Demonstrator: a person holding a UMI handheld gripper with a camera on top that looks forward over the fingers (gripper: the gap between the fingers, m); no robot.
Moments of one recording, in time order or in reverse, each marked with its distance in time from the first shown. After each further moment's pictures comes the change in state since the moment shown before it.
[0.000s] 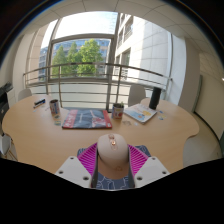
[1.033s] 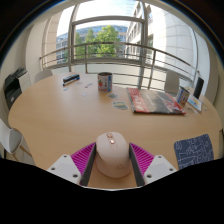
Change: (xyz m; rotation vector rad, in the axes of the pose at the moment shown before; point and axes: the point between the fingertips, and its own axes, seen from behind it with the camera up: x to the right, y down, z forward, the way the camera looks) arm -0.320 0.069 0.078 -0.181 -0.210 -0.053
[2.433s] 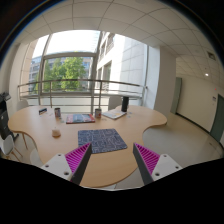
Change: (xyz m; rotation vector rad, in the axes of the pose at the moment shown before) arm 0.274 0.116 -0.490 0.319 0.379 0.135
